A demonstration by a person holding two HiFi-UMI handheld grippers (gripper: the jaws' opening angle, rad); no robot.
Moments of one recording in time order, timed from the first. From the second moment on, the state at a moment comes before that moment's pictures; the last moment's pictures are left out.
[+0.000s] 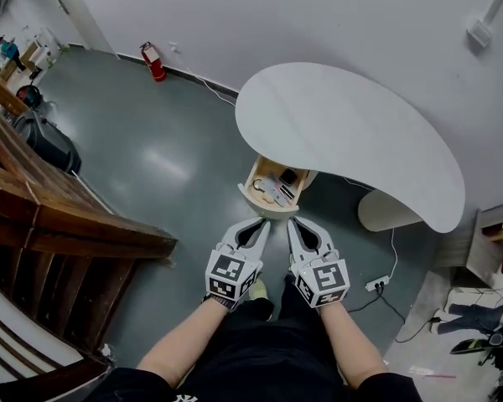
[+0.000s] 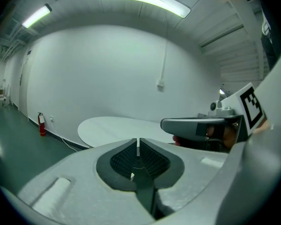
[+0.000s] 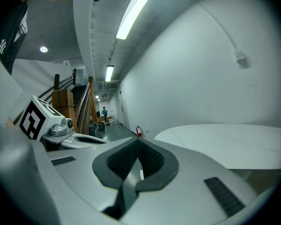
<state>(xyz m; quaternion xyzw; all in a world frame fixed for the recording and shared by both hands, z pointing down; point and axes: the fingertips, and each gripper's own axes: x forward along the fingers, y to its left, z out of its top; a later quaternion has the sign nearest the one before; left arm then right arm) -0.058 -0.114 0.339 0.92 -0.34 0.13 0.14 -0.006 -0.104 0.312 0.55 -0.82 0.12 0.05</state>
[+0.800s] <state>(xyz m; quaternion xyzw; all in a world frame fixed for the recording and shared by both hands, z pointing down) -0.045 -0.149 0.224 0.93 -0.35 0.05 0.10 0.015 -0.139 0.226 0.56 -0.82 0.08 0.02</state>
